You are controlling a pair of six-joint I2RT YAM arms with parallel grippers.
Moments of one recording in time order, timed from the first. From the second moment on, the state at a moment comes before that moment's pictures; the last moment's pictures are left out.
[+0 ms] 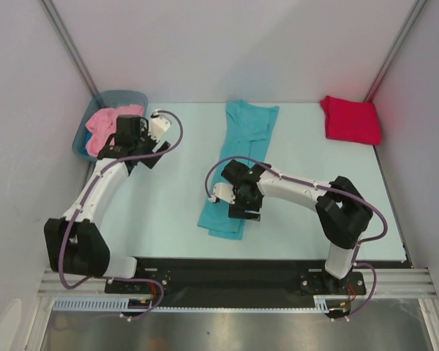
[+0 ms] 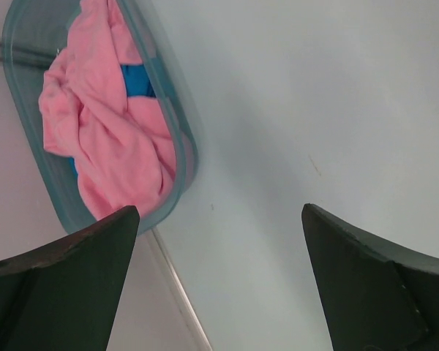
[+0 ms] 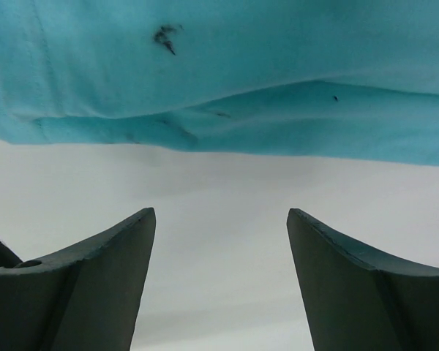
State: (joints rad) left arm -0.12 1.42 1.20 -0.47 -0.05 0.65; right arm 0.85 1.80 1.30 -0.86 0.04 -0.63
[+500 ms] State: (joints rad) left arm -0.05 1.14 1.07 -0.57 -0.16 0.68; right arm 1.09 1.79 1.27 -0.66 0.05 -0.61
